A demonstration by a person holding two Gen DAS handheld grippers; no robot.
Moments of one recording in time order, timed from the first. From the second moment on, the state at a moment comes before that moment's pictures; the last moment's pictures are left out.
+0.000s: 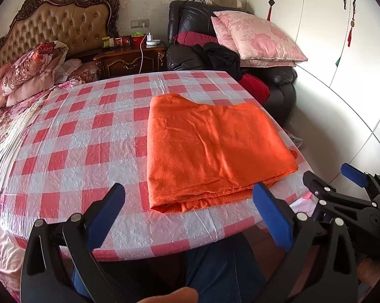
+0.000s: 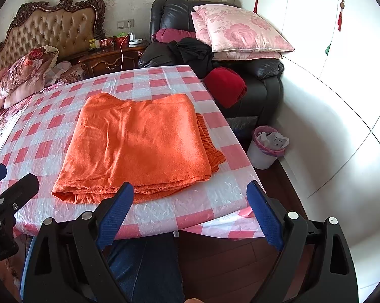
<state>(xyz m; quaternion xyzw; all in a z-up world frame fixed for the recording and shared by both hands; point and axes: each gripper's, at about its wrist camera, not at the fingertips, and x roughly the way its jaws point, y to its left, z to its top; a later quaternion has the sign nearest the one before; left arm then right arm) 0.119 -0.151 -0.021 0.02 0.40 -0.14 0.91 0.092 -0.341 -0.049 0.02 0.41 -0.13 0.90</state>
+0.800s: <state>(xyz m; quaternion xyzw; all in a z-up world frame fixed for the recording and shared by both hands) 0.122 -0.156 -0.020 0.02 0.40 -0.14 0.90 0.093 -0.341 -0.050 0.02 0.41 -0.13 0.90</state>
